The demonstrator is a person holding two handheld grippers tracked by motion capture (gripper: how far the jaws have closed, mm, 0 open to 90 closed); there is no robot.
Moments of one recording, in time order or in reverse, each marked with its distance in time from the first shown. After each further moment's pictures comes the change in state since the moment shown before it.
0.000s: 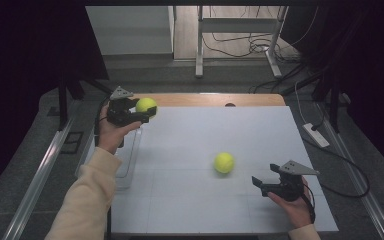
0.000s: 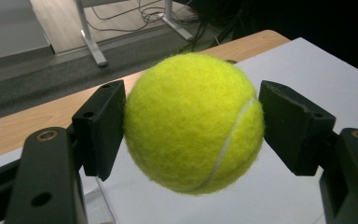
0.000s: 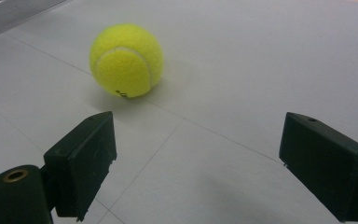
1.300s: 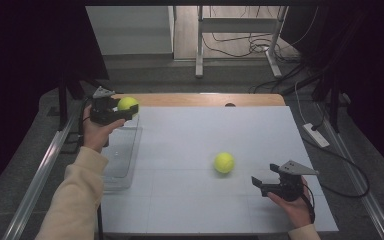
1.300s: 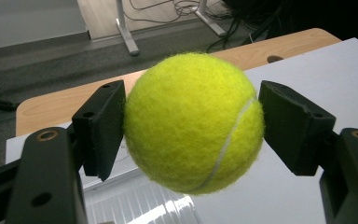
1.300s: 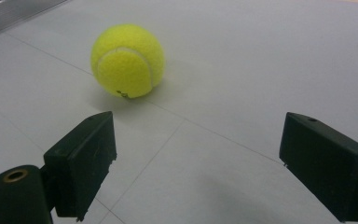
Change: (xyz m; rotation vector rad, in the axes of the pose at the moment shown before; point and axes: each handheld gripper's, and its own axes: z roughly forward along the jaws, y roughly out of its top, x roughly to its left) left arm 0.044 -0.014 -0.015 0.023 0.112 -0.068; right arm 0.000 0.001 0.000 -0.001 0.000 -0.003
